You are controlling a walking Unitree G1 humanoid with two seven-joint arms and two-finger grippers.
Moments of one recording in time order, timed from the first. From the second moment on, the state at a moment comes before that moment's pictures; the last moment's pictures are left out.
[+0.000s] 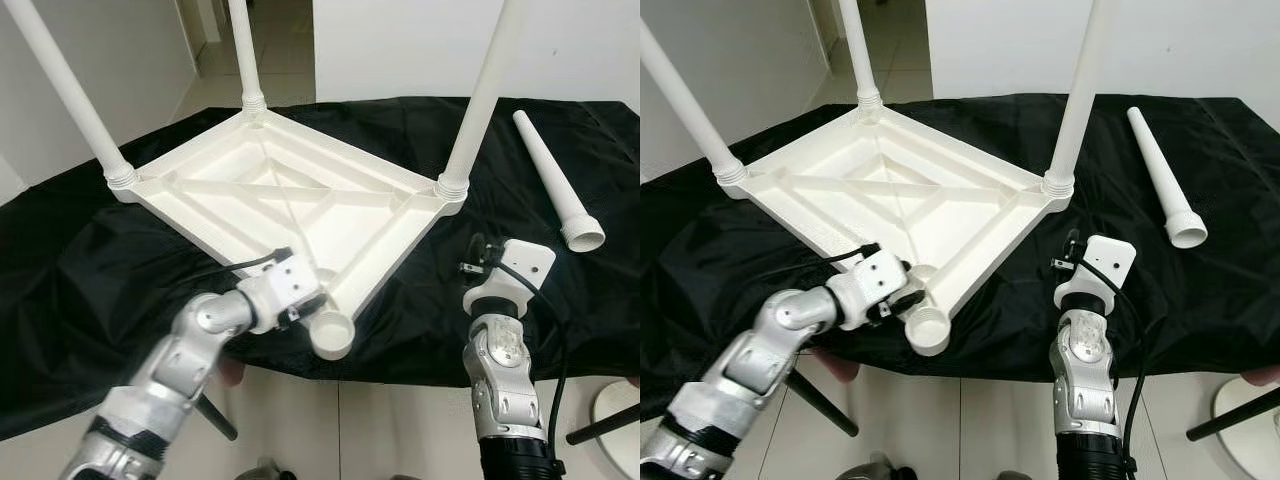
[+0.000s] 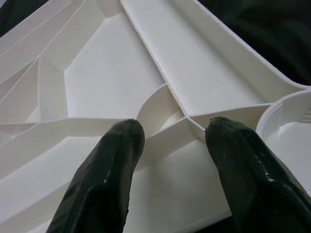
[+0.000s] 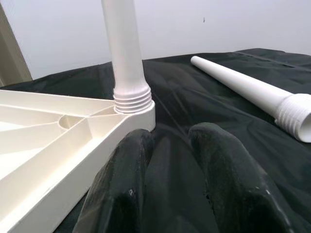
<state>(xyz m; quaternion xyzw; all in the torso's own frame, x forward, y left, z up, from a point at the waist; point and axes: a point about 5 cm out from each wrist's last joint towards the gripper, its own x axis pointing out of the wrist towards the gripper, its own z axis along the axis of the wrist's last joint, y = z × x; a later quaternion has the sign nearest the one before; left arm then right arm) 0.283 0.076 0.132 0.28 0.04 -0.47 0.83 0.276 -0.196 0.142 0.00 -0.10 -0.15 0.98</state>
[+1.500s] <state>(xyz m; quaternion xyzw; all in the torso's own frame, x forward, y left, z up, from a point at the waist) 0.278 0.033 0.175 0.06 -0.04 -0.52 0.85 0.275 -0.194 0.141 0.01 -0.10 -0.16 0.98</state>
